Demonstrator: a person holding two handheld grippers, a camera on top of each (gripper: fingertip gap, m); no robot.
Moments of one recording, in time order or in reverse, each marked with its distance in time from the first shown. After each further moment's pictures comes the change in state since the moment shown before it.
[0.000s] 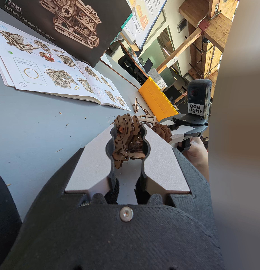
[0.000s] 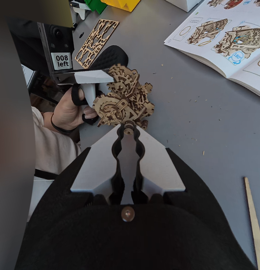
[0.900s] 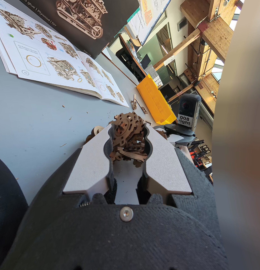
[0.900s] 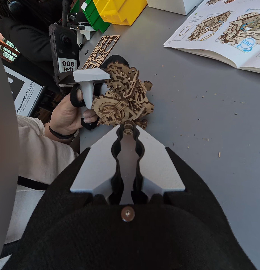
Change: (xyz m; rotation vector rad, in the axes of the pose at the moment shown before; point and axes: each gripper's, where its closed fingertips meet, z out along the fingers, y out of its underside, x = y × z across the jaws) left arm -0.007 0.001 -0.003 -0.037 0.021 -0.091; right arm 0.001 0.007 0.017 0.108 -0.029 0.050
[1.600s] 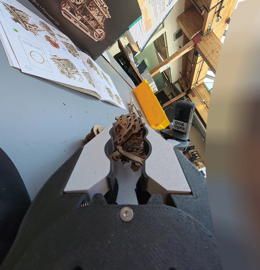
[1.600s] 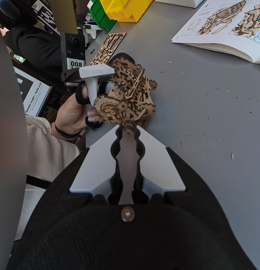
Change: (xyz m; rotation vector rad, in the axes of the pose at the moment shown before) left arm 0.000 -0.003 -0.004 0.026 0.023 -0.069; right arm -0.008 0.003 0.003 -0.010 -0.039 0.023
